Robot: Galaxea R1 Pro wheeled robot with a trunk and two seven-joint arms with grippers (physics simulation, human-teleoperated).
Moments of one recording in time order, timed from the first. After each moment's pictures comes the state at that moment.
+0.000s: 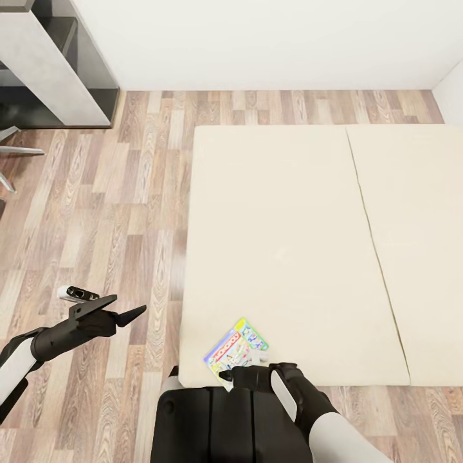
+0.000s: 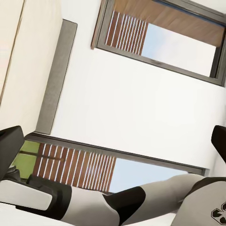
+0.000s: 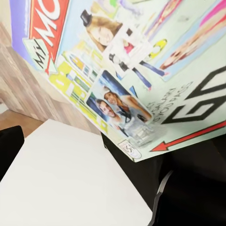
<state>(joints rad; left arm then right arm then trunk) -0.41 0.51 -0.07 -1.32 1.26 1.02 -1.13 -0.62 0.17 0.12 -0.52 -0.22 0.52 0.36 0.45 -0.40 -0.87</state>
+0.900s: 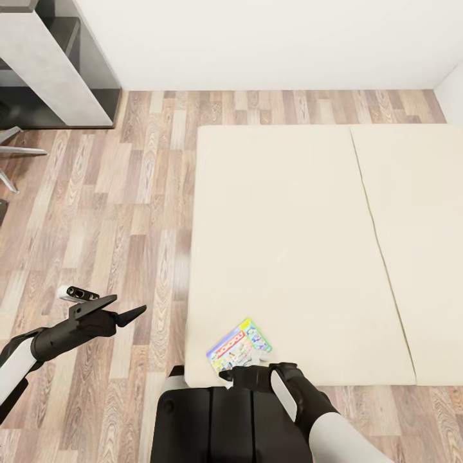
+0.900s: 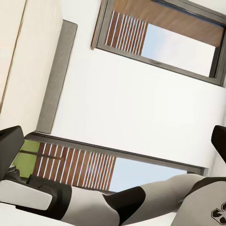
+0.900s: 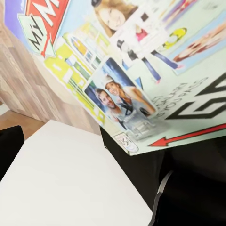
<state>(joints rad) -0.41 0.51 -0.07 -1.32 1.26 1.02 -1.13 -0.62 0.17 0.12 -0.52 -0.22 0.52 0.36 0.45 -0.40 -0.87</state>
